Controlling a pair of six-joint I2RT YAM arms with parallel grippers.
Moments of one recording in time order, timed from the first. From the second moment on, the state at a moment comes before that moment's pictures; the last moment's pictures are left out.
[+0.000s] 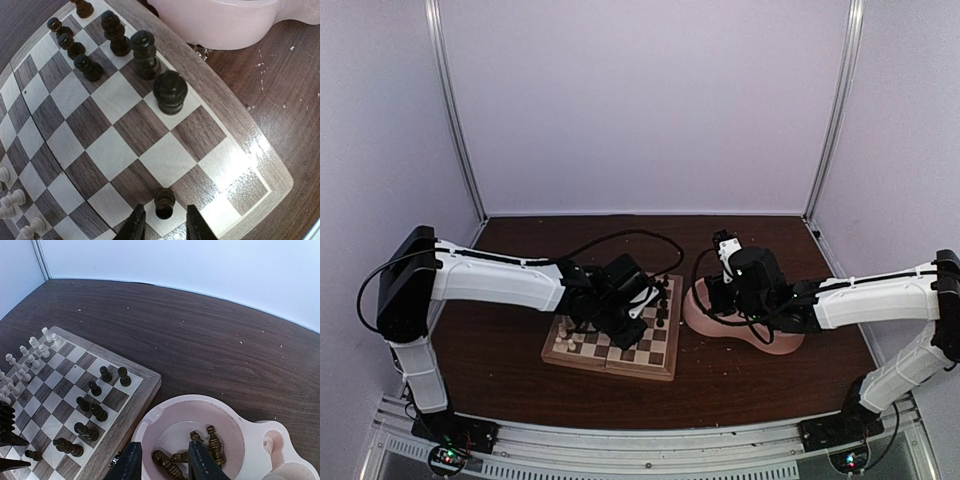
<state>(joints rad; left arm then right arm) -1.05 1.86 1.27 -0.47 -0.11 -0.17 0.87 1.41 0.75 0.14 0.48 0.30</state>
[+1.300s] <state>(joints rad) -1.05 1.91 1.33 -0.51 -0.11 -0.17 0.87 1.41 0.75 0.12 0.47 0.30</state>
